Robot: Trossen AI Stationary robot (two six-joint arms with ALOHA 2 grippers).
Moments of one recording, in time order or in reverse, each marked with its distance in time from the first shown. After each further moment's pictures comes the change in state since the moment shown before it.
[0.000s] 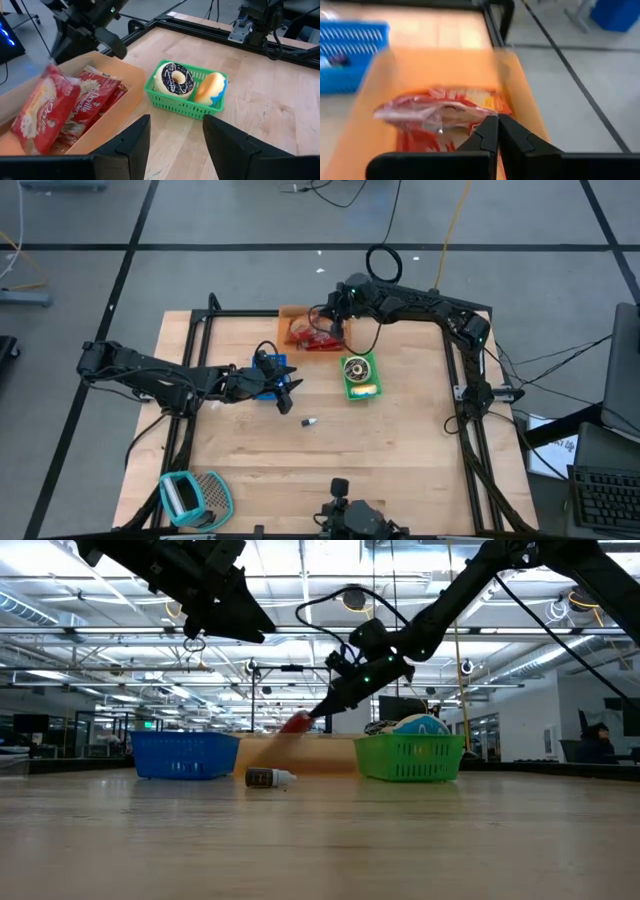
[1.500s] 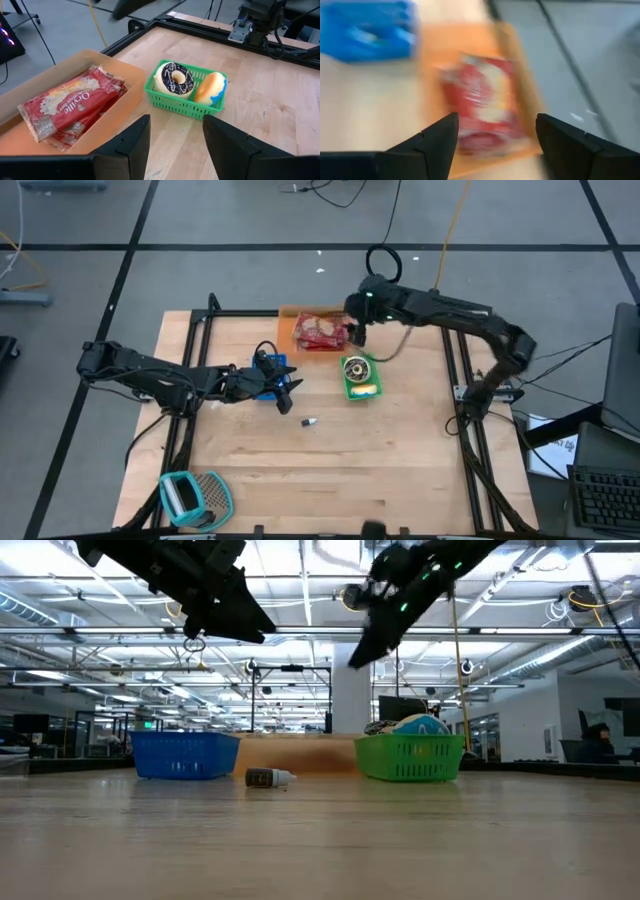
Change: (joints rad) left arm 0.000 0.000 0.000 0.000 0.000 0.000; right arm 0.124 -0.386 -0.020 -0.629 0.366 -0.001
